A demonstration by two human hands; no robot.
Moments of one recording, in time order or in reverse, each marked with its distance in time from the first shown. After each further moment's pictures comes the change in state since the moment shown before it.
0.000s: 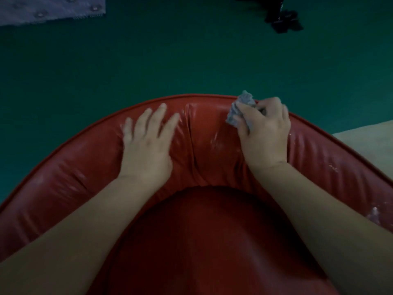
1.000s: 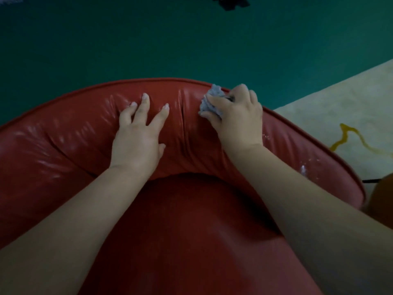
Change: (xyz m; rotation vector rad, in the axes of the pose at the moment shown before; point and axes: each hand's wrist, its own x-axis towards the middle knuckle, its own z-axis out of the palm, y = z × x) left_hand 0.027 0.090 0.028 -0.162 -0.059 0.136; right_hand -0.014 0.063 -0.037 -0.128 -0.051 0.092
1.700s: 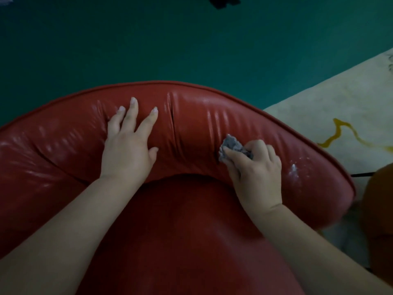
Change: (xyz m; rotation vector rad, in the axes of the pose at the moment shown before) left_hand 0.000 0.003 -0.004 -0.062 -0.007 -0.026; right_hand -0.094 0.029 -0.034 -0.077 -0.029 0.038
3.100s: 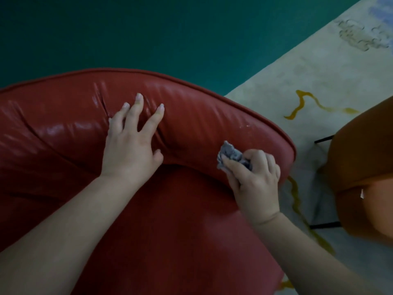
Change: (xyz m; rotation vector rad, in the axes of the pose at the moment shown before) left_hand 0.005 0.094 0.030 0.014 -0.080 0.226; right_hand -0.066 0.069 -0.030 -0.102 0.082 0.158
